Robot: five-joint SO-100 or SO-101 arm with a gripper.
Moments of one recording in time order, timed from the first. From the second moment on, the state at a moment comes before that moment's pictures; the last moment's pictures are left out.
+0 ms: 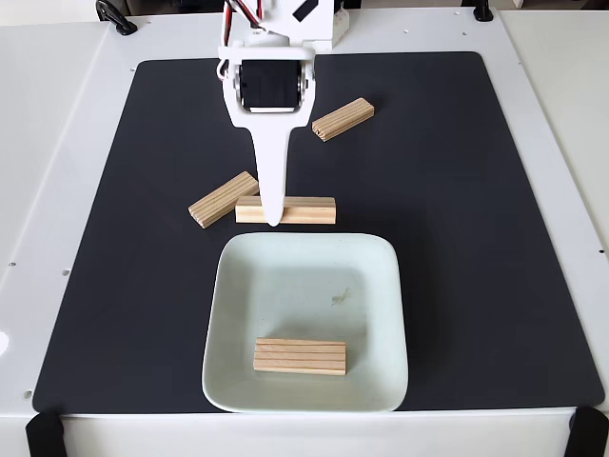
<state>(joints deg) -6.7 69.6 60.3 59.2 -2.1</state>
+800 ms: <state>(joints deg) -9.7 43.2 24.9 59.2 -2.1</state>
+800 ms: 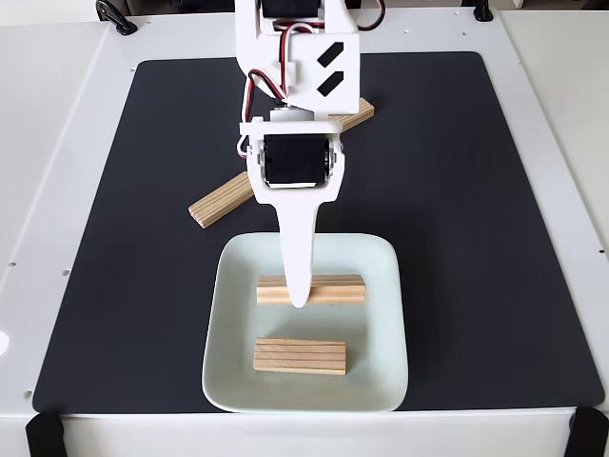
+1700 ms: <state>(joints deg) -10.2 40.3 21.2 59.2 1.0</state>
